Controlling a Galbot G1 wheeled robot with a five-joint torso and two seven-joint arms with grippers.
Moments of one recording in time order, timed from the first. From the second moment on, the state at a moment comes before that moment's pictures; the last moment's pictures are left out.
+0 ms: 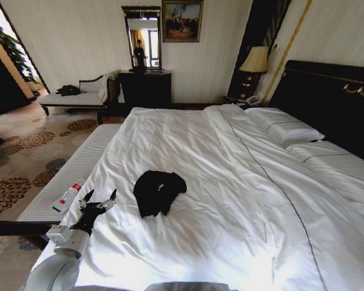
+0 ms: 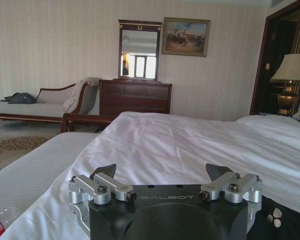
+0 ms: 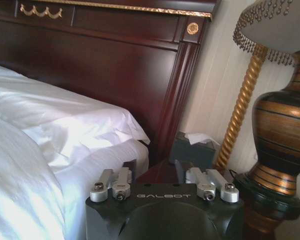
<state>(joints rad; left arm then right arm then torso) 1.80 -1.12 -0.81 -2.29 -0.59 0.11 -0.08 -1.69 1.20 1.61 1.32 0.49 0.11 0.04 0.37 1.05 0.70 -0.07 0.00</state>
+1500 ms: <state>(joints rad) 1.83 -1.13 -0.80 -2.30 -0.57 0.11 -0.07 -1.81 1.45 1.14 2.07 0.36 0.20 -0.08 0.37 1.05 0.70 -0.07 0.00</state>
